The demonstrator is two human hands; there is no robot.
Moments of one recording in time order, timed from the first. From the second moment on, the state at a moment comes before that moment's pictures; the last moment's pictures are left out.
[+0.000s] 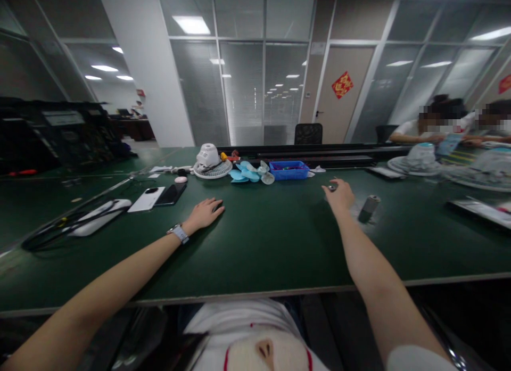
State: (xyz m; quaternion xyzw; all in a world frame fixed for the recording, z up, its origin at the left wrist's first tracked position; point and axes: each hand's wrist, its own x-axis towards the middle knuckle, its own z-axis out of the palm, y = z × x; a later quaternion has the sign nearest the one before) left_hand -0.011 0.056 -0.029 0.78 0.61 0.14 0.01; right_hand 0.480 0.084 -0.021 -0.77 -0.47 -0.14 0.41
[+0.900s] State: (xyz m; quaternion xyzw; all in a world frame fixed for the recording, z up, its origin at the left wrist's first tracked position) left_hand 0.040 0.001 -0.006 0.82 0.39 0.40 0.16; right_hand 0.238 0.002 -0.023 -0.37 -0.81 0.24 0.38
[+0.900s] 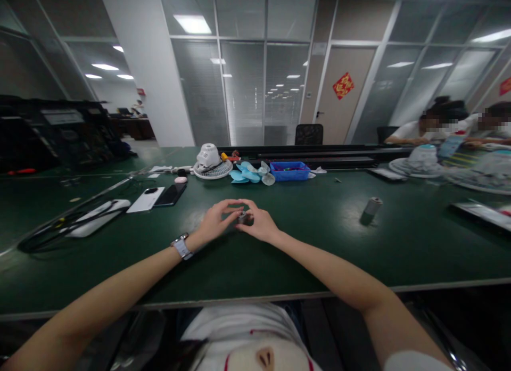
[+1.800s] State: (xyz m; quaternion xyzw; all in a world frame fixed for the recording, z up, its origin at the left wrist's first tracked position) left_hand 0.034 0.015 -0.004 0.74 0.43 0.49 0.16; right_hand 0.237 -0.002 -0.024 -0.39 -0.83 0.18 0.35
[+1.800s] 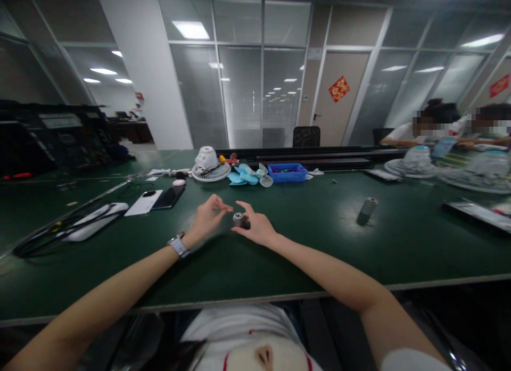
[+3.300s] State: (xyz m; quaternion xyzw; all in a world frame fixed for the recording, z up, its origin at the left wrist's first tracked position) left_hand 0.021 0.038 -0.034 0.66 0.54 0.46 0.24; right_hand 0.227 0.013 -0.030 -0.33 -0.92 0.01 0.20
